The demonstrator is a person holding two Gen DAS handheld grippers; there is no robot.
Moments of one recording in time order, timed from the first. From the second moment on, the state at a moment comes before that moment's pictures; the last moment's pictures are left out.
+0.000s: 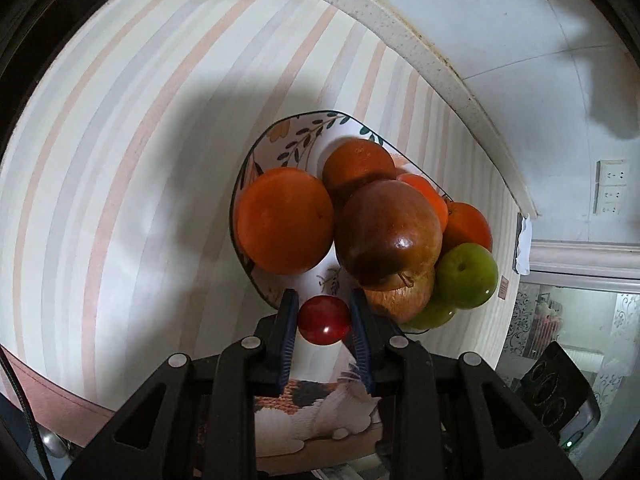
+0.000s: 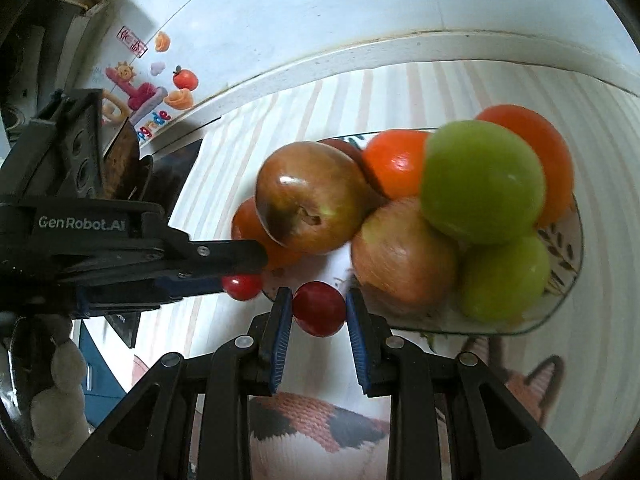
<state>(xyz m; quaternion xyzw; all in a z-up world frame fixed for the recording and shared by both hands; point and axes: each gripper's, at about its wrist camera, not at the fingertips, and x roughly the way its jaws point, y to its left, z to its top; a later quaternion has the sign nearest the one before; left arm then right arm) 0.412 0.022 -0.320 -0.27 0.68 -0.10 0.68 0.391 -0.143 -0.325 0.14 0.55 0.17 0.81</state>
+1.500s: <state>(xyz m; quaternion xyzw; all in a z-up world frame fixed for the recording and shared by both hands) 0.293 -0.011 -0.170 -0.02 0.56 0.02 0.83 0.316 -0.230 -0.185 0.05 0.54 0.03 0.84</state>
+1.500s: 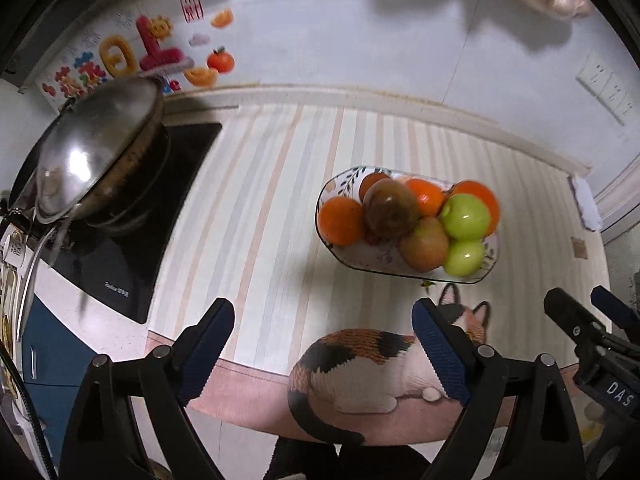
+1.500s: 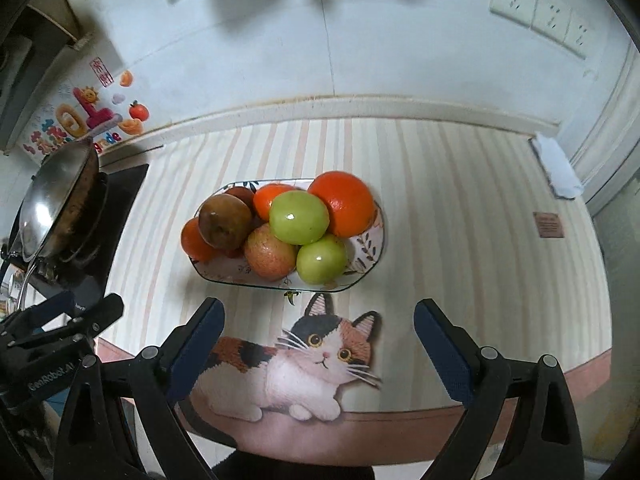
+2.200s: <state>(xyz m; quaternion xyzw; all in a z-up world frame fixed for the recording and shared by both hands) 0.130 0.005 -0.048 0.01 0.47 -0.06 0.88 0.099 -0.195 -0.028 0.05 0.43 -0.01 0.90</state>
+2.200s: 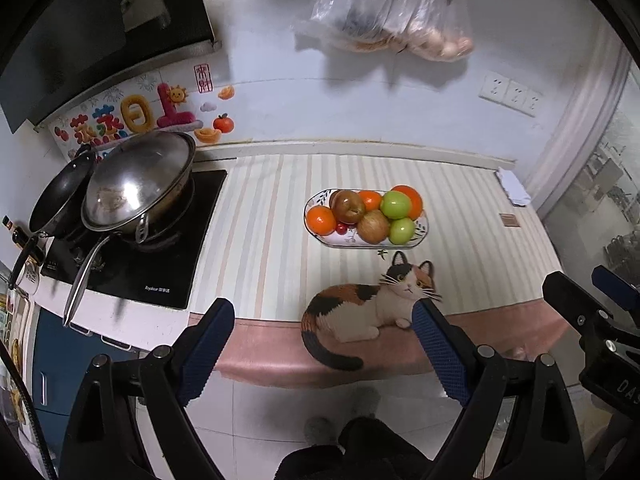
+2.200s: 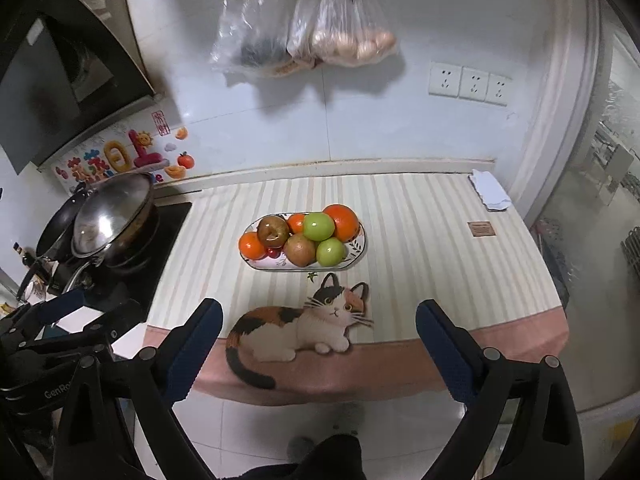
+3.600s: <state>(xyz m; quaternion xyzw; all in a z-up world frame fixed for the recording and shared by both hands) 0.136 -0.012 -0.043 0.02 0.46 -0.01 0.89 0.105 -0.218 -0.023 0.07 0.43 0.00 0.90</state>
